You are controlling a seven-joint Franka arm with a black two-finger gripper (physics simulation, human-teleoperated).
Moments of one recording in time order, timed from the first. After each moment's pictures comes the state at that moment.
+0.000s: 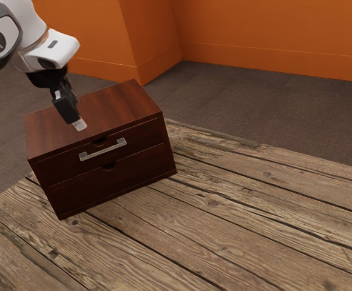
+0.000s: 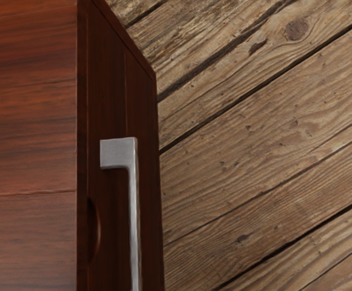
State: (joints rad) arm 0.21 -0.12 0.05 -1.58 0.01 1.72 0.84
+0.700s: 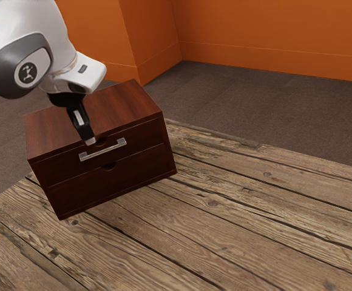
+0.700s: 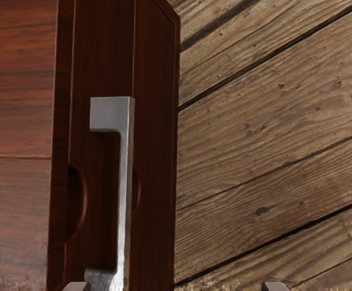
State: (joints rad) arm 0.20 -0.14 -0.02 -1.69 0.21 1.78 0.65
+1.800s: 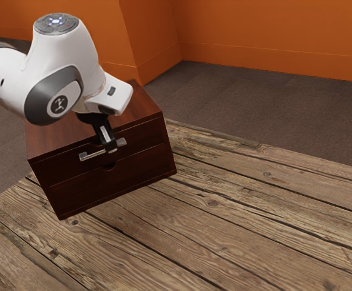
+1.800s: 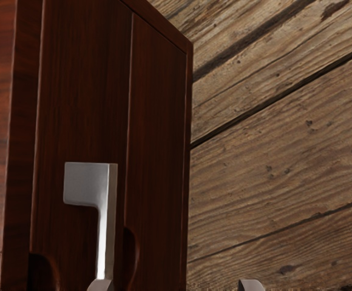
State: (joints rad) arm 0.21 -0.11 -0.08 -1.81 0.29 1.97 0.54
